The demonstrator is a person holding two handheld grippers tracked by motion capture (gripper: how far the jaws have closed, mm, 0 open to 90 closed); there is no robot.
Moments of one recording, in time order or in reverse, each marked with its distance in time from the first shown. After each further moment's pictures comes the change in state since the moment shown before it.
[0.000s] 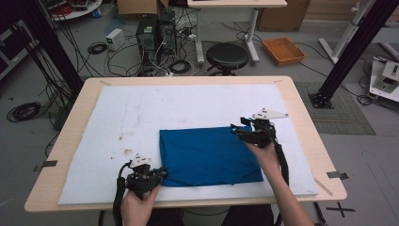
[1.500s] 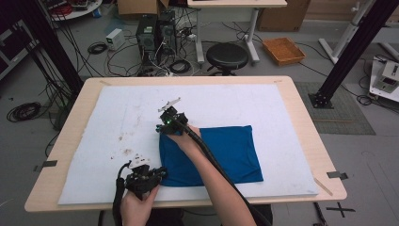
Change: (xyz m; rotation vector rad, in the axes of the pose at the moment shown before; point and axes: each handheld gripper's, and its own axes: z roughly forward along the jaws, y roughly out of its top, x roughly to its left) left arm 0.003 -0.003 0.001 -0.020 -0.015 0.013; right arm 0.145 0.056 0.213 0.307 0.153 -0.187
